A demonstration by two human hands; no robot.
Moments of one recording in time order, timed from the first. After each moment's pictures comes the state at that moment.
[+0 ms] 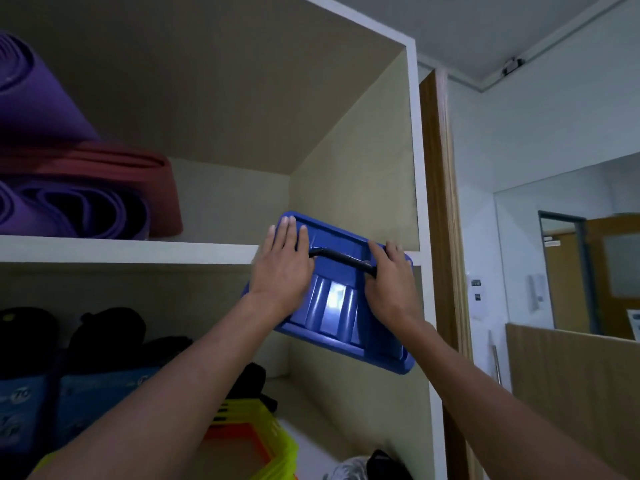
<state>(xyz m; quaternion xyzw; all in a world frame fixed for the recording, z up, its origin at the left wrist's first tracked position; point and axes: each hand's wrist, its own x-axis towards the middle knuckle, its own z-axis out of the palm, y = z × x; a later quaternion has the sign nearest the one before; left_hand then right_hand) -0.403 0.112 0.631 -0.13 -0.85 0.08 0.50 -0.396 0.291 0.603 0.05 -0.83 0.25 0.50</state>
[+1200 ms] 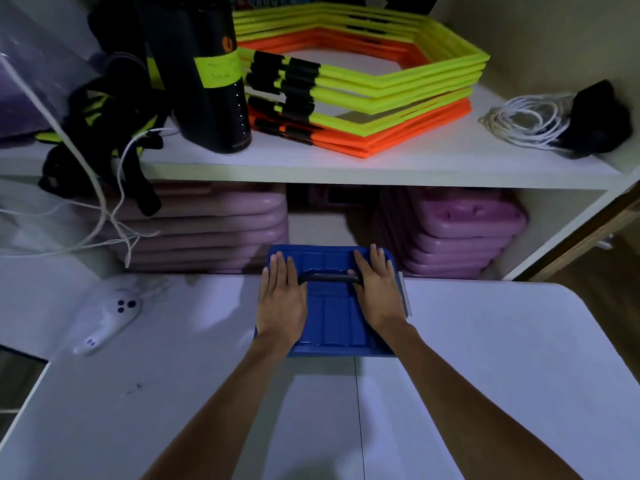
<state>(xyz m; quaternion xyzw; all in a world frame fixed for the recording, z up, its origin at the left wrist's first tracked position) -0.223 -0.069 0.025 0.11 -0.99 -0.11 0.06 -0.294 0.100 0.029 0.18 -0.96 0.22 0.02</state>
